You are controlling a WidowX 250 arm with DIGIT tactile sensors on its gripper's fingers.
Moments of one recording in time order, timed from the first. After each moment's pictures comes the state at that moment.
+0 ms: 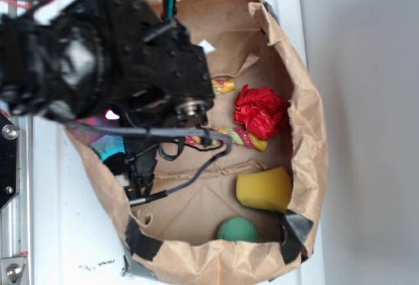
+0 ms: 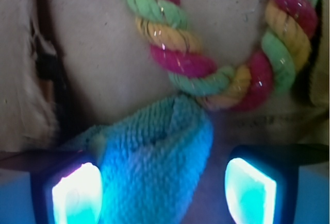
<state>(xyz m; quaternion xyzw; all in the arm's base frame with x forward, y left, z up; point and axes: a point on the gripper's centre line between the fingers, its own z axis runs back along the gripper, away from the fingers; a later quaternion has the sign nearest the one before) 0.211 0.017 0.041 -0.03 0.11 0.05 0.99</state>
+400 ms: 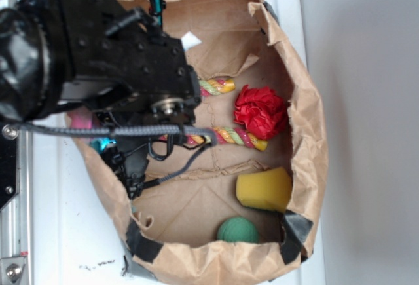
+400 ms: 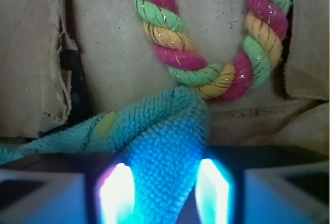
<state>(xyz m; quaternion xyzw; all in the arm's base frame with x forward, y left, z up) 0.210 0.020 0.054 -0.03 0.08 0.05 1.00</state>
